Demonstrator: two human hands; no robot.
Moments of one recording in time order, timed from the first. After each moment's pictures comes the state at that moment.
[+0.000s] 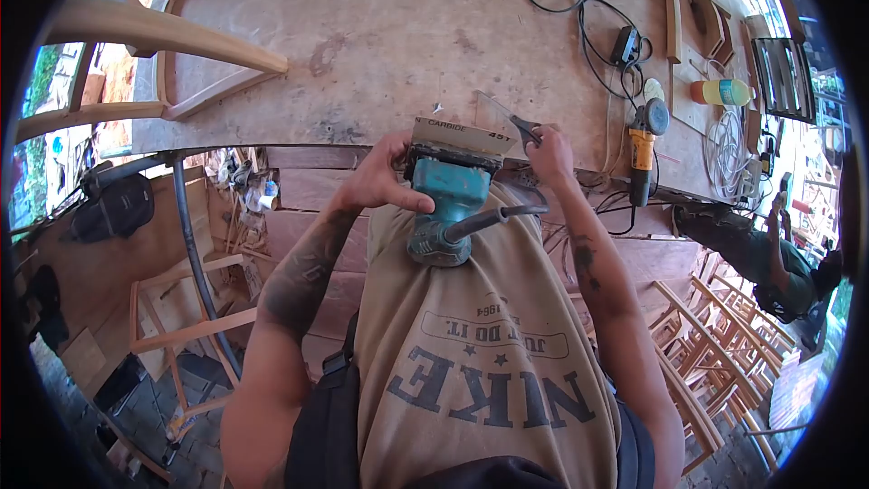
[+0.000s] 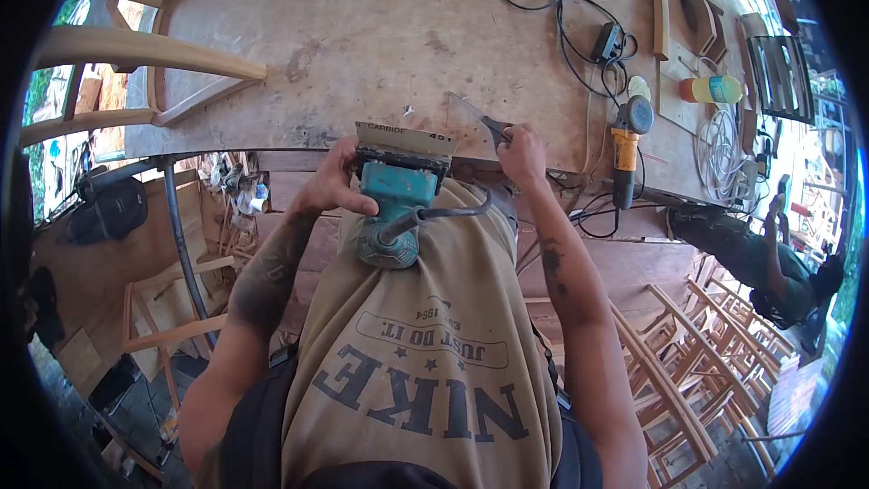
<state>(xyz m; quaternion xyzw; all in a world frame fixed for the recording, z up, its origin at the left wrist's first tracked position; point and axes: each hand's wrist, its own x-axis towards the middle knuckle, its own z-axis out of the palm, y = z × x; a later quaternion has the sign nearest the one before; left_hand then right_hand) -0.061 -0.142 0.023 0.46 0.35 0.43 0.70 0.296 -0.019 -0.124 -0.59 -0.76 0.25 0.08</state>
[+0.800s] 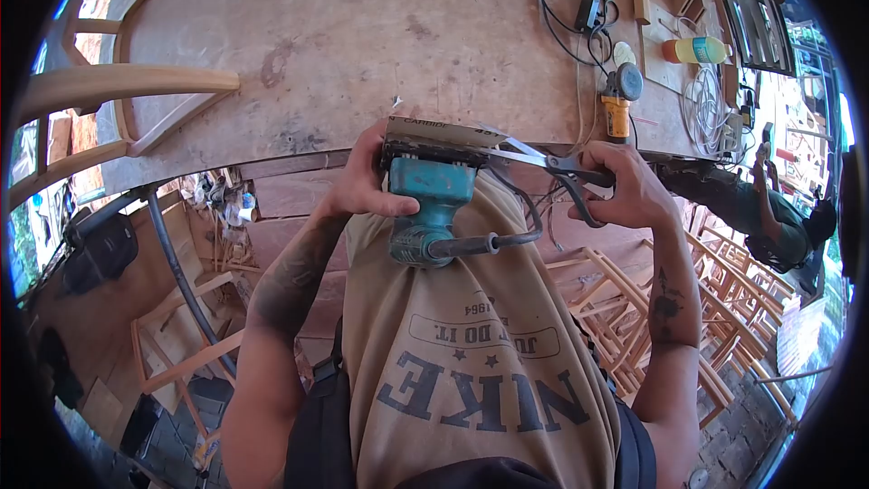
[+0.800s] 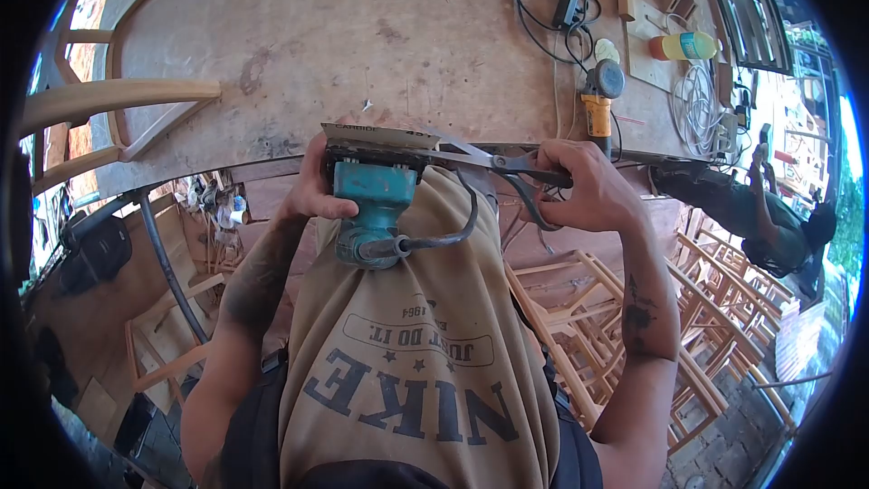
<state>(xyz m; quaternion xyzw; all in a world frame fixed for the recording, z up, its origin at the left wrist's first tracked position) -0.030 -0.126 0.006 0.40 0.32 0.51 0.70 0.337 -0.009 0.154 -0.43 -0.79 0.44 -0.05</state>
